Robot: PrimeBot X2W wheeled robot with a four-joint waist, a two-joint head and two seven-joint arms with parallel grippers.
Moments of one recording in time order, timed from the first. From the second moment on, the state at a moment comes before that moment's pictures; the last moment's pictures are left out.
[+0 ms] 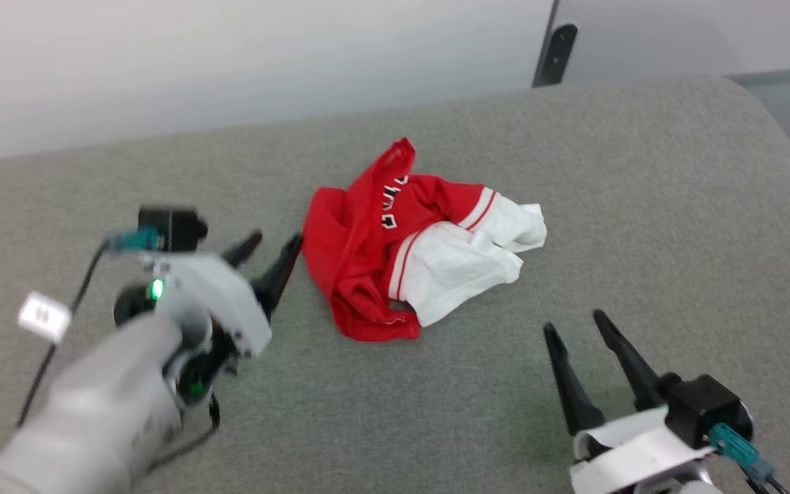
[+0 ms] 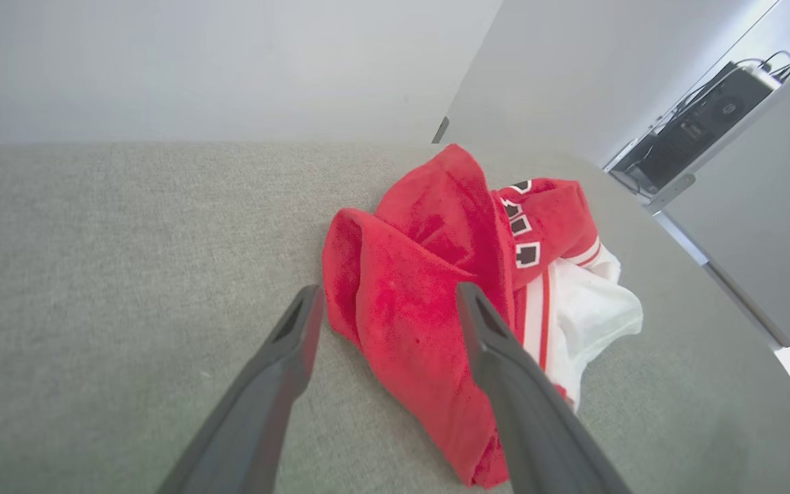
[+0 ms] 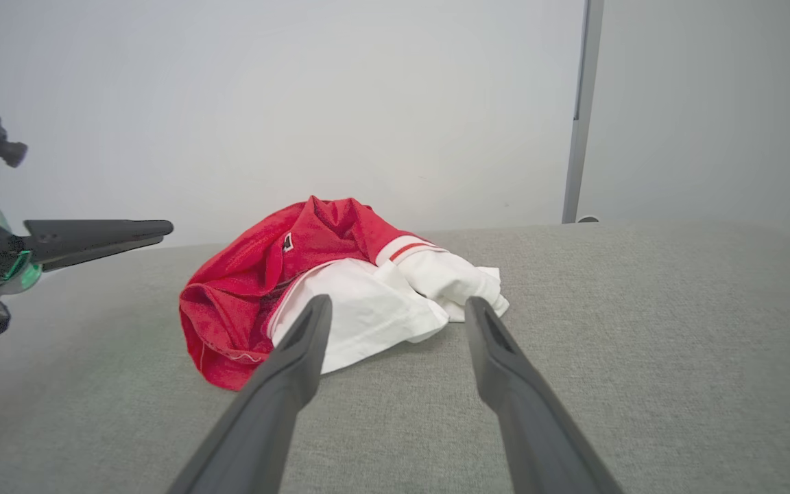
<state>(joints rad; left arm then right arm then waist) -0.91 0.50 -1.17 0.74 -1.40 -0.13 -0.21 -0.12 -0.06 0.24 0.17 0.23 0.13 -0.26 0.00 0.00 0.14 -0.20</state>
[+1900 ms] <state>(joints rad) 0.12 0.14 -0.07 0.04 -0.22 -0.06 -0.26 0.08 -0.15 0.00 0.07 0.25 0.13 -0.22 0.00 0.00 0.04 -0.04</state>
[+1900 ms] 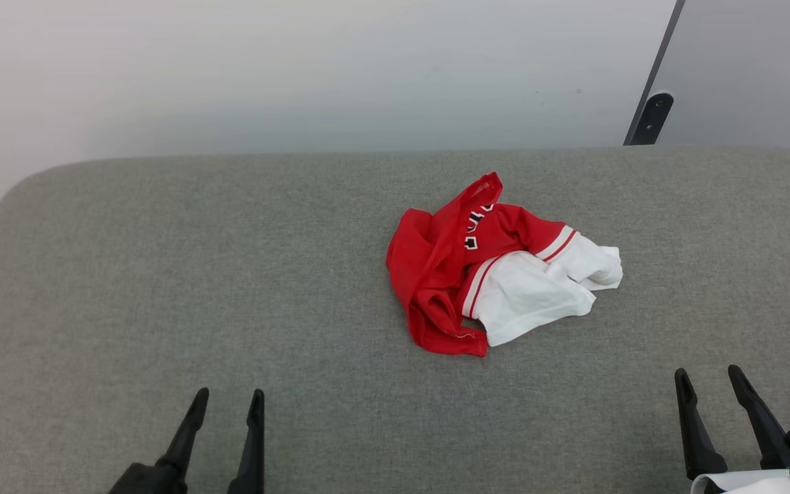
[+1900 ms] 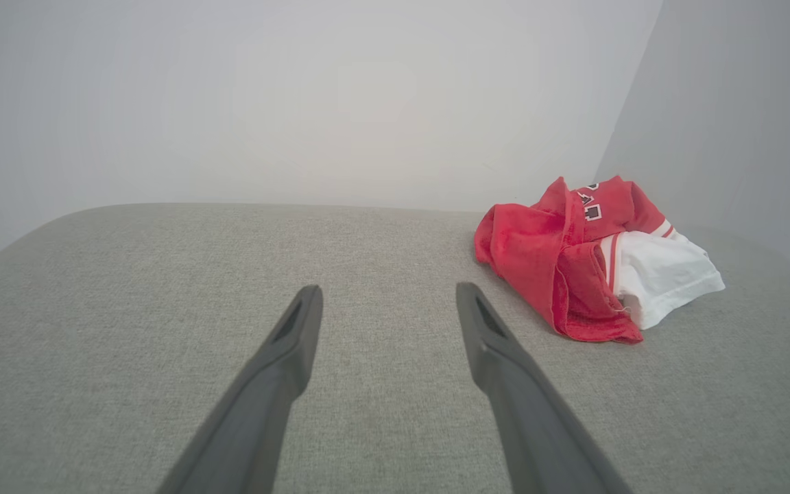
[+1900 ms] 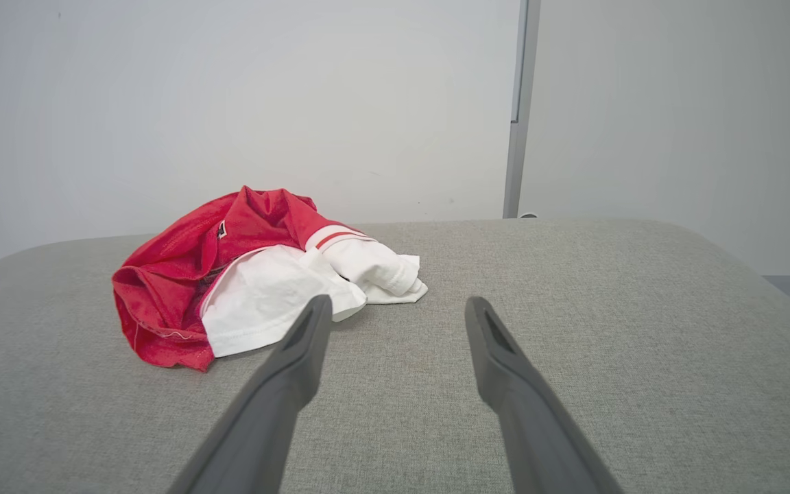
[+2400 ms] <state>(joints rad) 0.11 0.08 -0.05 0.05 -0.18 -0.10 -0.26 0.02 -0.17 0.04 0.10 0.25 0.13 -0.17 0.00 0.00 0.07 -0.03</state>
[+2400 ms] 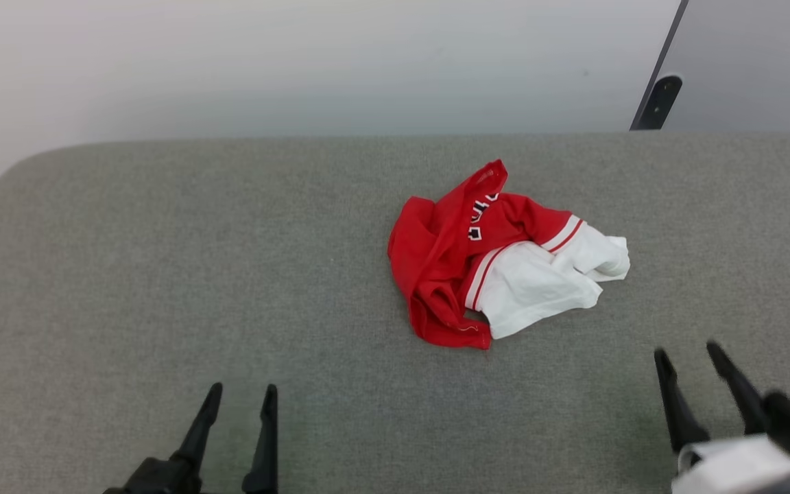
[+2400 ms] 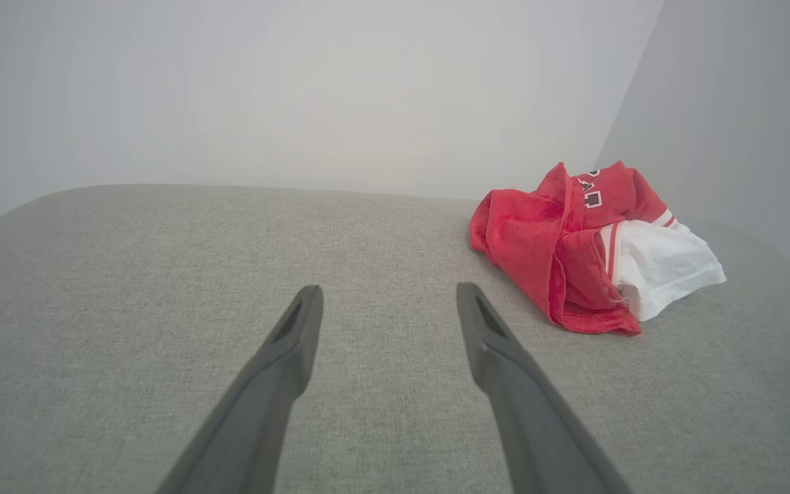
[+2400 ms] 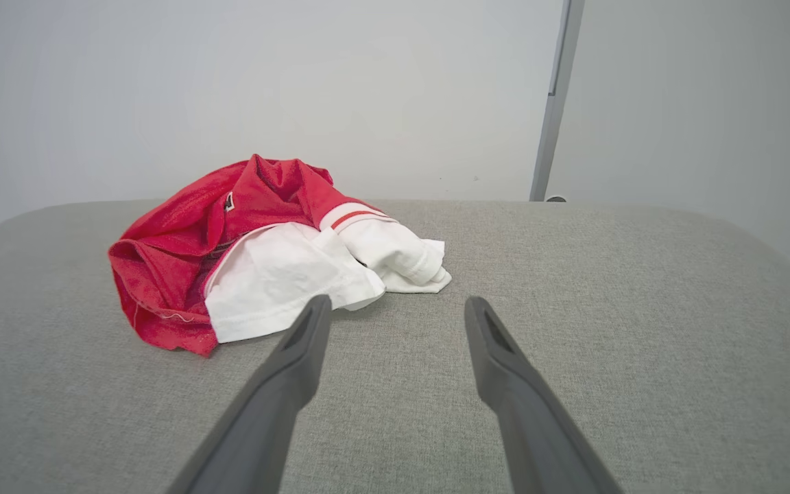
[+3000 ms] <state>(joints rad) -0.04 0.05 -0.09 0.11 -0.16 -0.11 -0.26 -0.60 -0.46 0.32 0.31 0.45 0.13 0.29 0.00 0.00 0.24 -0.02</state>
